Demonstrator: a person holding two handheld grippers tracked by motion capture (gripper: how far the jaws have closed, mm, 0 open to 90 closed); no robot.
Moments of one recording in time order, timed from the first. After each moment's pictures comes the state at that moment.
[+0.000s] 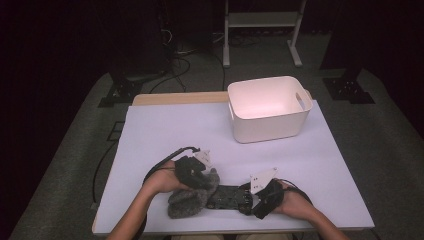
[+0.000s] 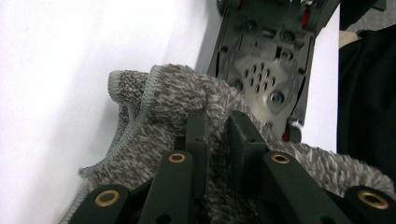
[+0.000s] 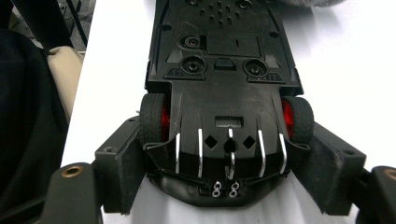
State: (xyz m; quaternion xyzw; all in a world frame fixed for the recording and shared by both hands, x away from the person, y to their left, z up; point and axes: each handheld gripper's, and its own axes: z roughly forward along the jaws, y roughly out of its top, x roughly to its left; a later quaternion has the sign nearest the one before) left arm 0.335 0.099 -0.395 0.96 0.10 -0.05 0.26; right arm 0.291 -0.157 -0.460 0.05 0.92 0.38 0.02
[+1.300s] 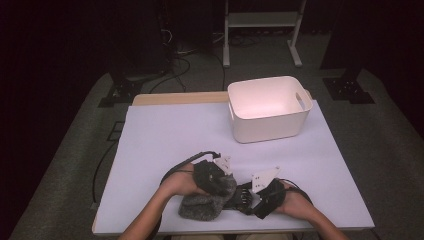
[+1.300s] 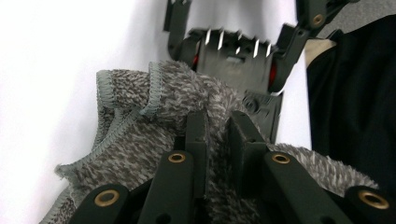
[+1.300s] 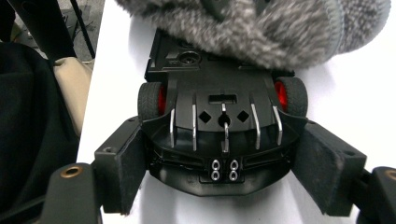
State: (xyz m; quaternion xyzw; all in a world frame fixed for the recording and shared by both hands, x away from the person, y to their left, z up) left arm 0.322 0.052 -0.394 0.96 0.04 -0.06 0.26; right arm 0.289 -0.160 -0.453 0.06 0.92 0.39 0.02
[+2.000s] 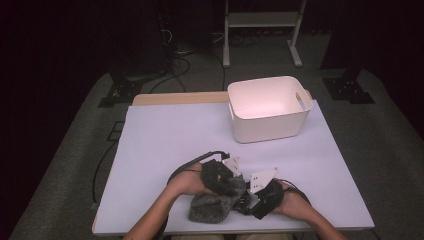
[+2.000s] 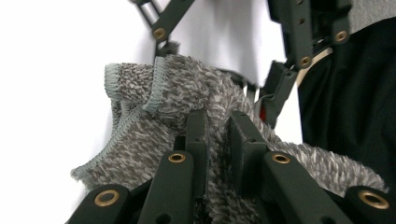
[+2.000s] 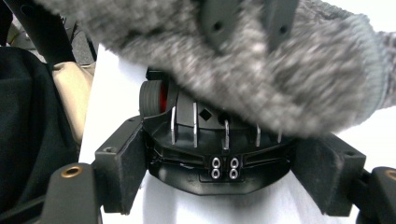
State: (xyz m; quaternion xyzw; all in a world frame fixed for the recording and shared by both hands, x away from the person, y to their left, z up) left arm 0.320 0.034 -0.386 0.96 0.02 -0.05 0.26; right arm 0.287 -0.154 -0.452 0.06 0.92 0.39 0.02
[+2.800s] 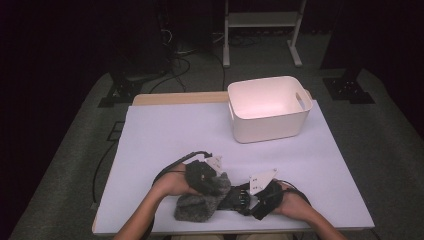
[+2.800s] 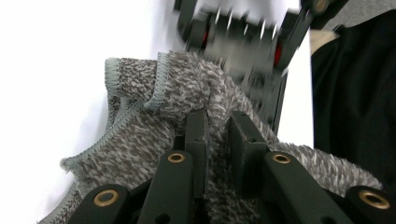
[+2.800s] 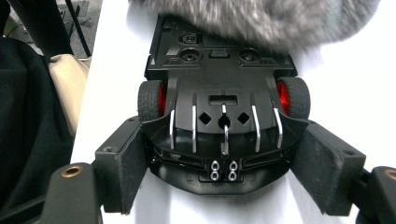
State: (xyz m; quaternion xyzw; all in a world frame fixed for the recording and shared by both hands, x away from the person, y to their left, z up) left arm 0.324 0.080 -0.397 0.96 0.06 -0.06 0.26; right arm 0.288 -0.154 -0.457 0.05 0.92 0.39 0.03
